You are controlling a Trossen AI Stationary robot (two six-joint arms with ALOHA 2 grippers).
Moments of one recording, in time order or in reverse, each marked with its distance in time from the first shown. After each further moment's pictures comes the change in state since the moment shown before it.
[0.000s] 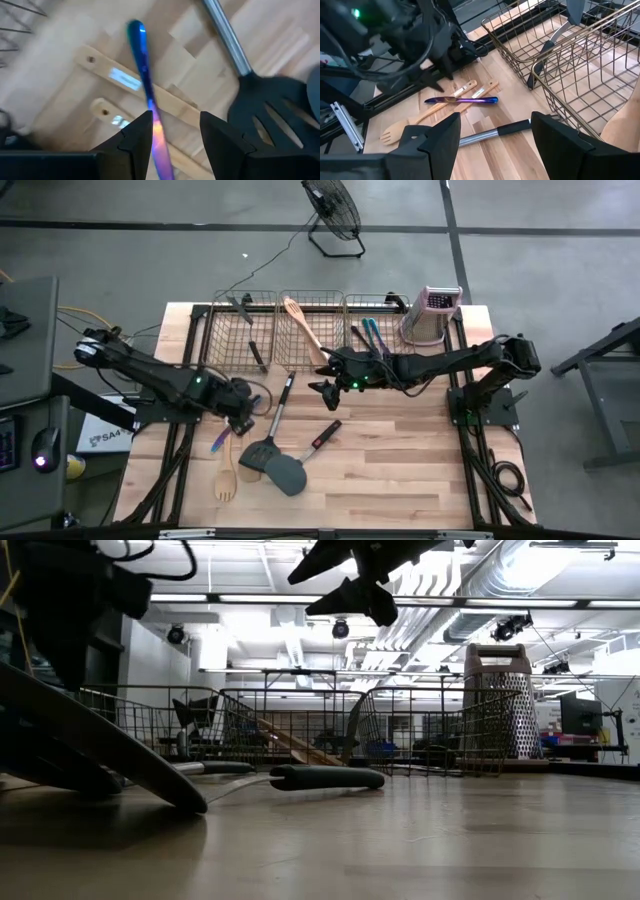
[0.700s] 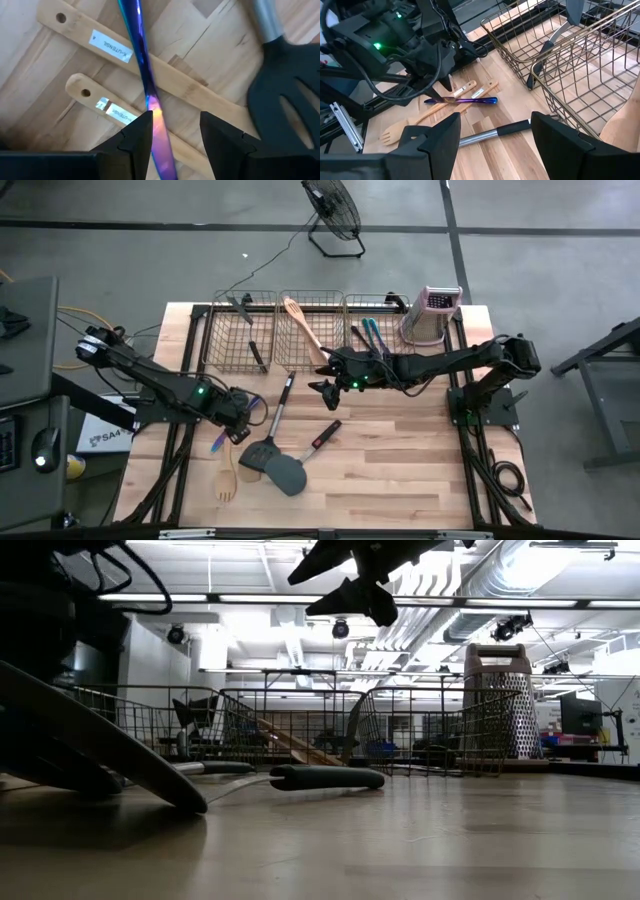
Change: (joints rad) left arm -0.063 0.000 -0.162 0.141 0.074 -0.066; right arm 0.000 0.000 0.000 0.000 0.000 0.000
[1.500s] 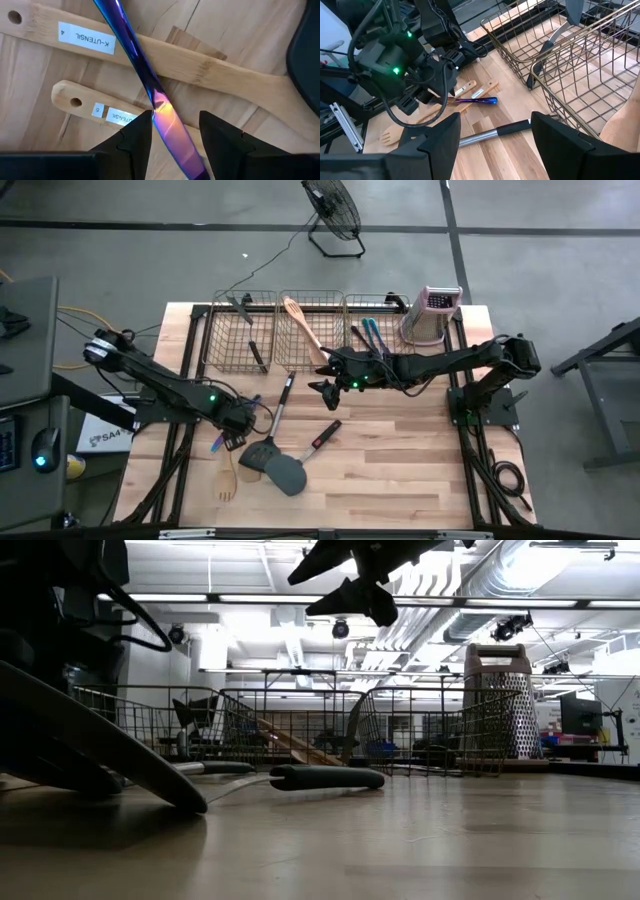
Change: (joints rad) left arm 0.002 0.127 -0.036 0.051 0.066 0.247; right arm 0.000 0.000 0.000 0.000 0.000 0.002
